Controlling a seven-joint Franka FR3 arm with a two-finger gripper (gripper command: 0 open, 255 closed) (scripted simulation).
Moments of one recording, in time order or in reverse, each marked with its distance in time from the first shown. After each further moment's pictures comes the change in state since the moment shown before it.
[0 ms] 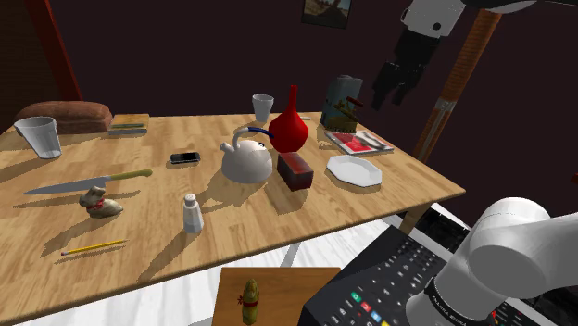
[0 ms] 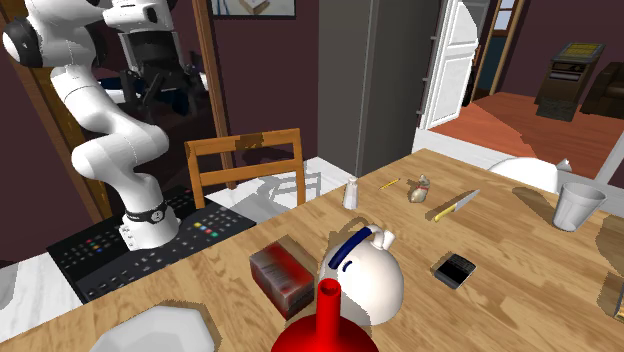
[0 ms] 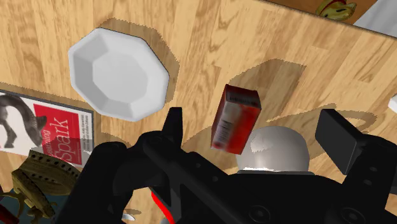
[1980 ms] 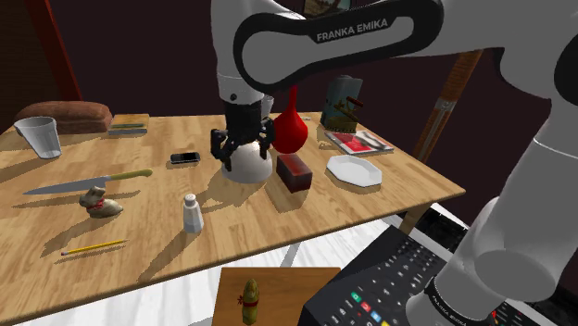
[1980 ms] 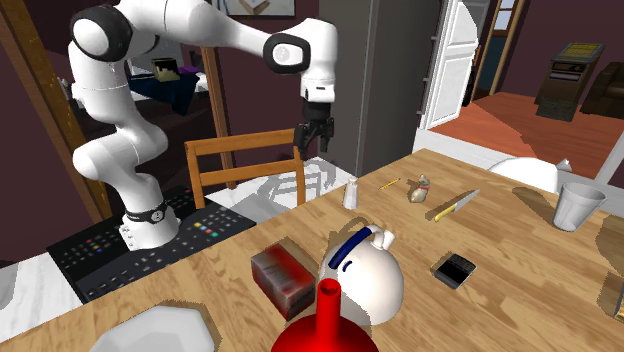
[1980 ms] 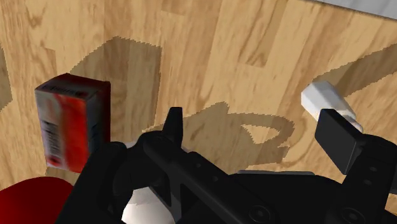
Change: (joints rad) arm 0.101 0.868 0.460 0.423 -0.074 0.224 0.635
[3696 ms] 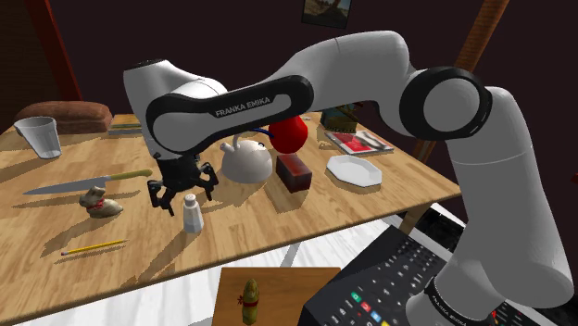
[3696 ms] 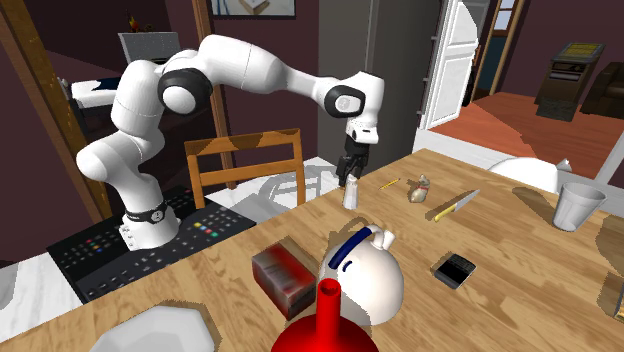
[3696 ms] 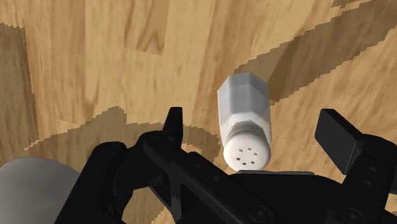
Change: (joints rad) arm 0.211 0.577 -0.013 0.479 -0.201 -0.040 0.215
